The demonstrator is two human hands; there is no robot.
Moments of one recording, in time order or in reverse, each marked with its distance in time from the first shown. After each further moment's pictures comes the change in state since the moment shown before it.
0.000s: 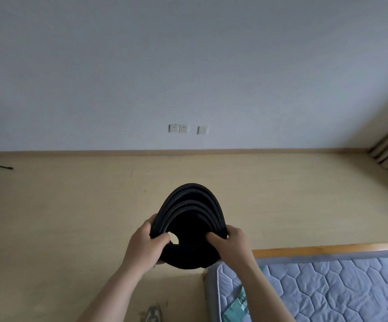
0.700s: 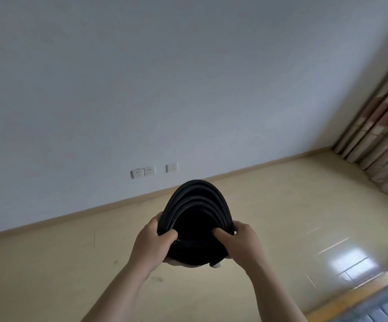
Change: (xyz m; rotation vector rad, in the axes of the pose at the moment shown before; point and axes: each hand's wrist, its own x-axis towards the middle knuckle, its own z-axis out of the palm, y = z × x) left_hand 0.315 0.189 0.059 0.177 -0.215 0.156; right_hand 0.288 -0.125 -0.080 0.103 0.288 0.057
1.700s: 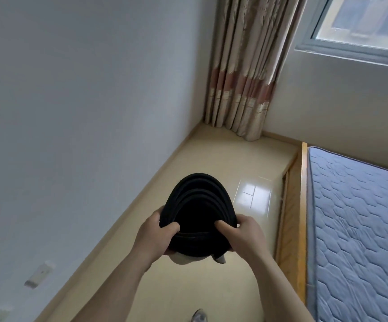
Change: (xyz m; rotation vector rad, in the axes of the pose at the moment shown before) left_hand 0.381 0.226 0.266 0.217 -0.750 0.203; right_hand 0.306 -0.004 -0.192 0.148 0.668 0.381
